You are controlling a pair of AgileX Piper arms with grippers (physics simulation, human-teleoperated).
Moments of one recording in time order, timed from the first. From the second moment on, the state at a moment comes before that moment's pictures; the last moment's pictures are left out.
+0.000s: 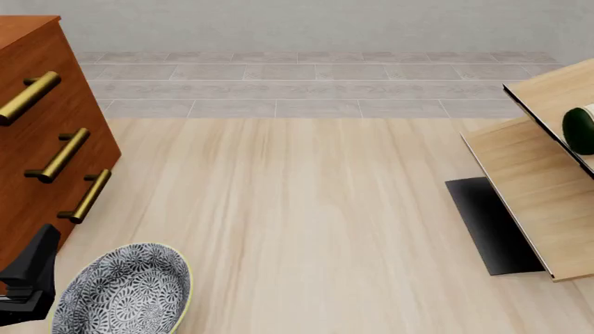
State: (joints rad) left arm 0.02 0.00 0.00 0.02 -0.02; right arm -0.70 1.33 -1.03 0.01 0.20
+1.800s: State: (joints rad) left arm 0.02 0.00 0.00 0.01 -0.02; right arm -0.67 1.11 -1.03 0.13 0.20
